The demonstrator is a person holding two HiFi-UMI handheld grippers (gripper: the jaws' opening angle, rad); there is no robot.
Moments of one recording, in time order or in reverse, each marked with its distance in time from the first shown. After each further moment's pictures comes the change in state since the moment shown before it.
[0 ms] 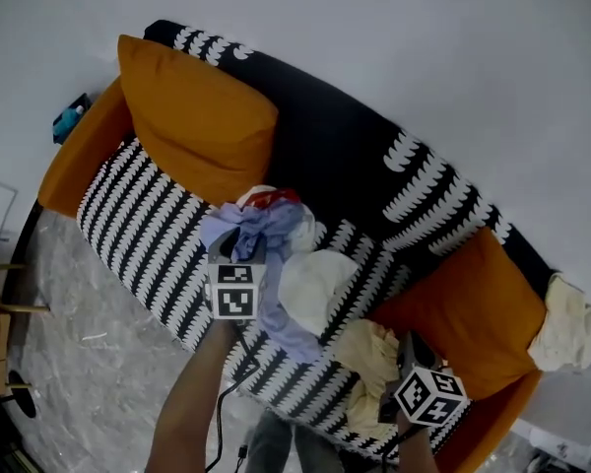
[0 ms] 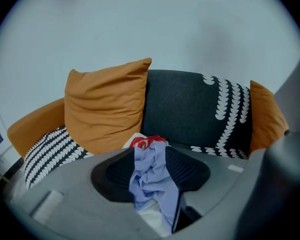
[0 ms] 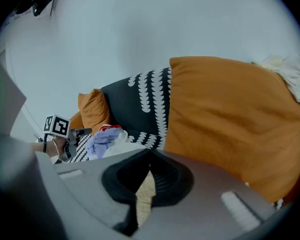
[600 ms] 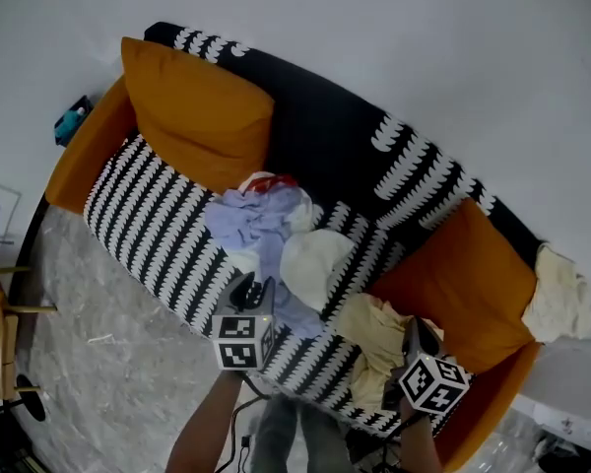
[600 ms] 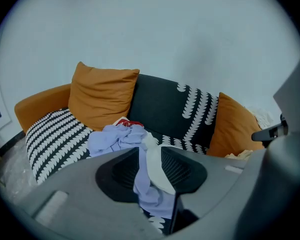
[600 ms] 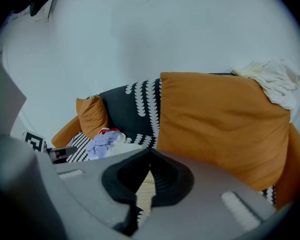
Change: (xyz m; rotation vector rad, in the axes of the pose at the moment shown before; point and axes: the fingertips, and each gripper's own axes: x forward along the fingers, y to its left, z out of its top) left arm -0.124 -0.065 -0.046 -0.137 0.040 -0.117; right arm -0.055 -0.008 -0.004 0.040 -0.040 -0.054
